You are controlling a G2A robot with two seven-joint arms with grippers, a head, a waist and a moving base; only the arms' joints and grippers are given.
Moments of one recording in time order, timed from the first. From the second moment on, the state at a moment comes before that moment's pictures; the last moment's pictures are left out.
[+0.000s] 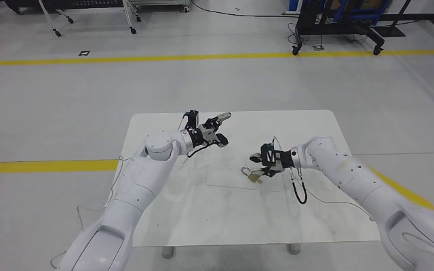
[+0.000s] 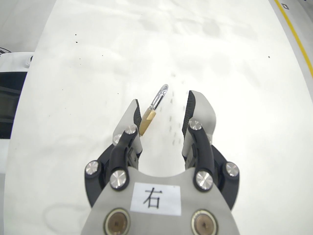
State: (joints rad) left arm 0.77 -1.44 -1.02 -0.87 -0.44 0.05 -0.82; right arm -0.65 -0.97 0.44 -0.89 -1.39 -1.01 -0.41
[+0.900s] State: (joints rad) left arm 0.81 -1.42 -1.05 -0.97 -0.33 -0.09 -0.72; right arm -0.76 -0.85 0.66 -1.12 -1.41 -0.74 -0.44
